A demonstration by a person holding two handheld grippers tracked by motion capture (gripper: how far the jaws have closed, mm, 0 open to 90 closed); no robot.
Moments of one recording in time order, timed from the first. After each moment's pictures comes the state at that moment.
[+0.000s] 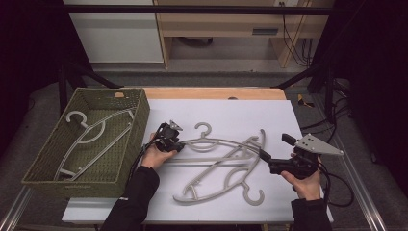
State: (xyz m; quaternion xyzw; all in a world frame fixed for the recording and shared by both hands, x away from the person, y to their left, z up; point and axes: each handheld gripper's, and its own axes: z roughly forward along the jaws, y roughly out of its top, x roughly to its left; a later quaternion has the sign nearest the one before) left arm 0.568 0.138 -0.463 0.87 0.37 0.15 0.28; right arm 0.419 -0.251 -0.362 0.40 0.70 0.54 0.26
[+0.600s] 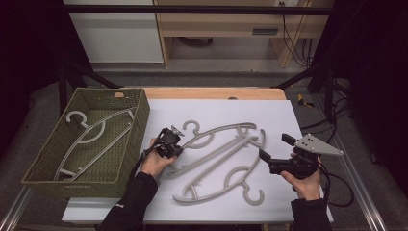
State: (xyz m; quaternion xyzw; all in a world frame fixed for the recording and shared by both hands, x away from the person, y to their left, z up) left arm 0.545 0.132 -0.456 0.88 0.38 0.15 0.26; right arm 0.419 -0.251 -0.362 0.40 0.70 0.53 0.26
